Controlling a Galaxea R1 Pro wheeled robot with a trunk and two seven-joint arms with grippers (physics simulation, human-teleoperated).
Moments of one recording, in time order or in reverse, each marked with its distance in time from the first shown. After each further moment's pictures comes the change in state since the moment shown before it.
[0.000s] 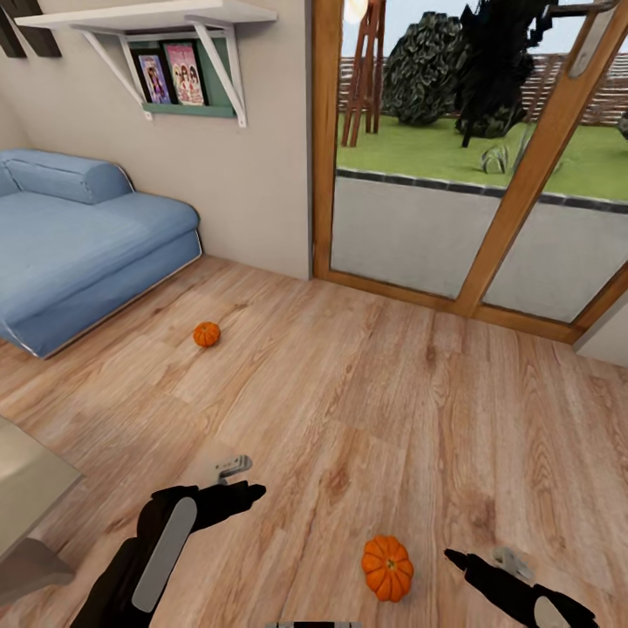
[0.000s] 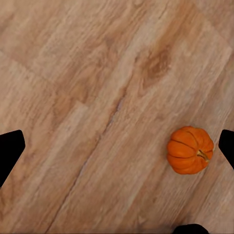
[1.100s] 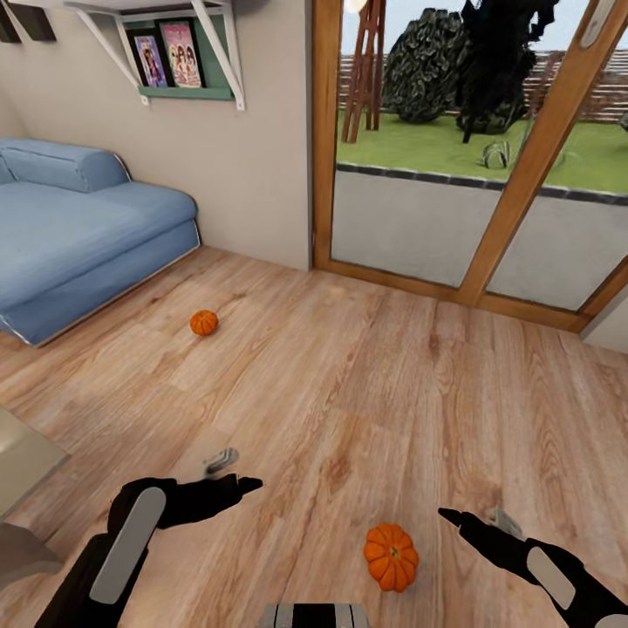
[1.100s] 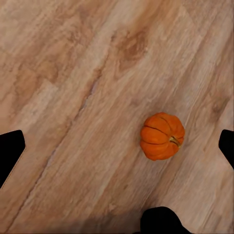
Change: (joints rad) left arm 0.000 0.078 0.049 -0.075 0.275 0.135 -0.011; right arm -0.175 -0.005 -0.047 0.138 0.019 0.080 0.118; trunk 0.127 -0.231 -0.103
